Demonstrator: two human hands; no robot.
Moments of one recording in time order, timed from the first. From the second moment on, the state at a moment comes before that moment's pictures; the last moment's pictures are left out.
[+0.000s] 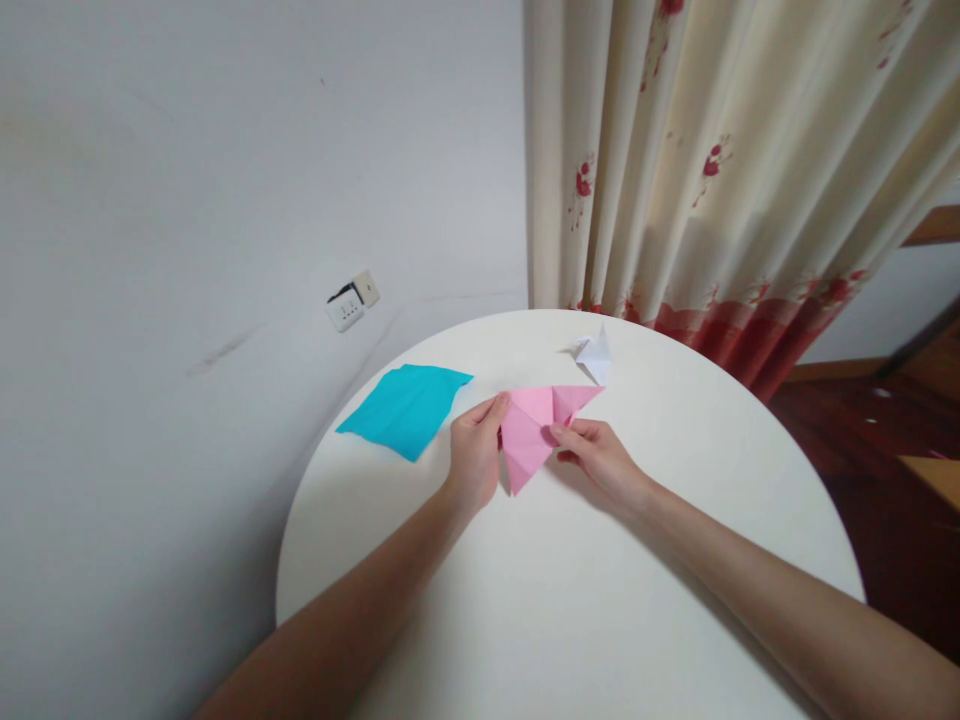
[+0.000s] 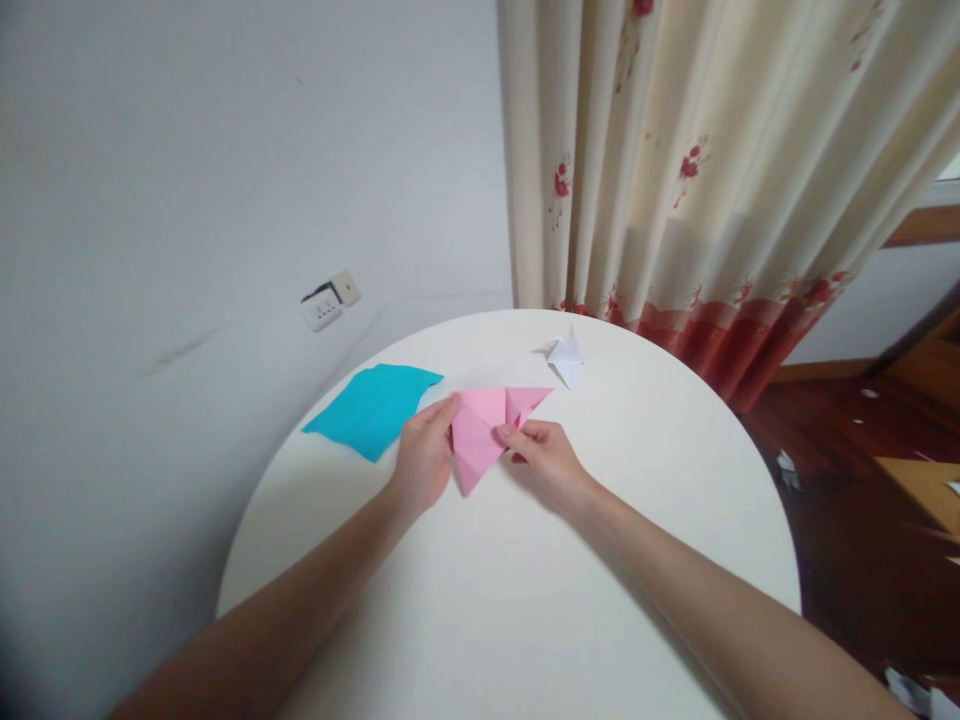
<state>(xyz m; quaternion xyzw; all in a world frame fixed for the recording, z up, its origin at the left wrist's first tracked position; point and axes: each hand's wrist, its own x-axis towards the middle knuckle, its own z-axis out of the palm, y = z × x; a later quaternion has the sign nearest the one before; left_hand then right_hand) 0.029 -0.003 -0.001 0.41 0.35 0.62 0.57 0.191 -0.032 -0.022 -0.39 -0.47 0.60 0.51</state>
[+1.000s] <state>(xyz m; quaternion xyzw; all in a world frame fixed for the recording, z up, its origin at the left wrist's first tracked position) 0.013 0.009 -0.014 0.67 0.44 0.52 0.29 0.215 -0.011 -0.021 -0.52 -0.50 0.43 0.55</state>
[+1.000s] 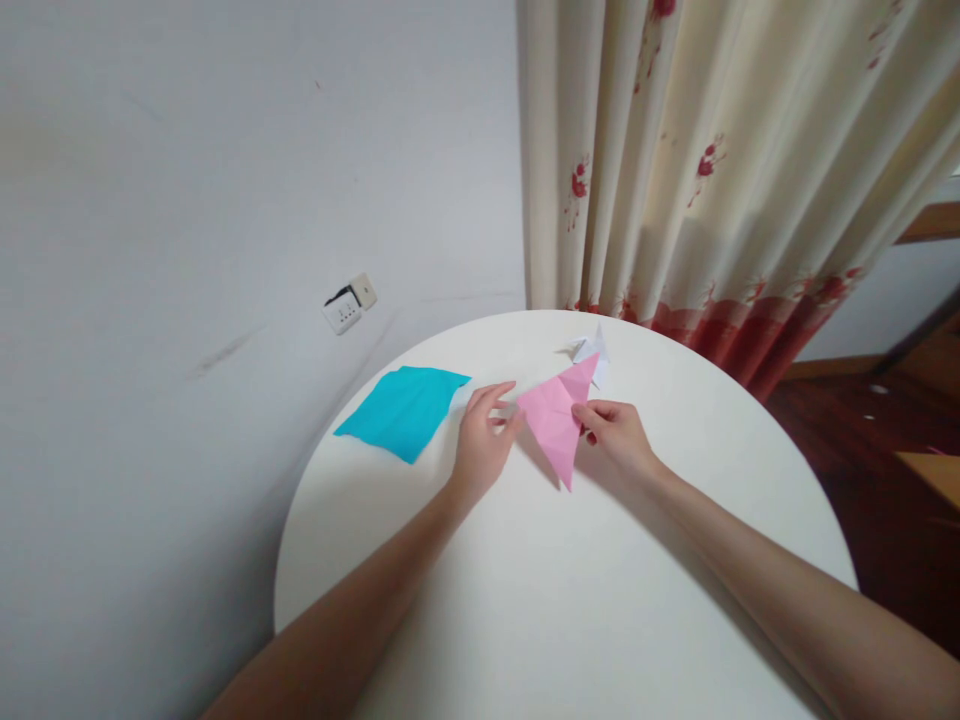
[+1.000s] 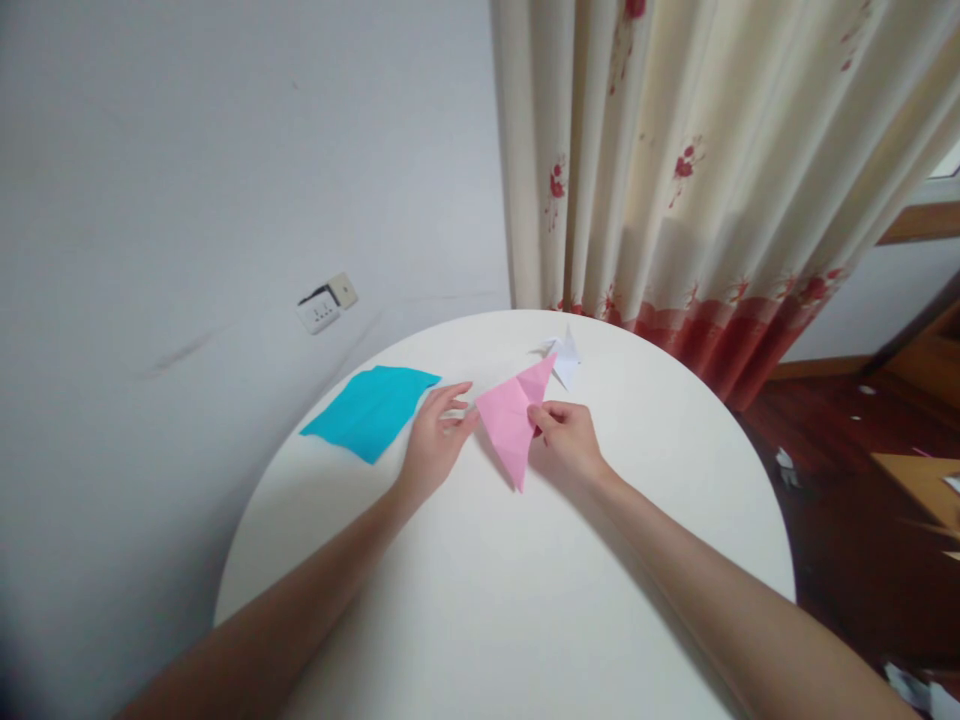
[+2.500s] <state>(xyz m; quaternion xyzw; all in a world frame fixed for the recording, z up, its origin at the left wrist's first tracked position) 0.028 -0.018 -0.021 0.80 0.40 0.34 0.29 0.190 -0.025 -0.019 -0.44 -0.53 0.47 0.55</state>
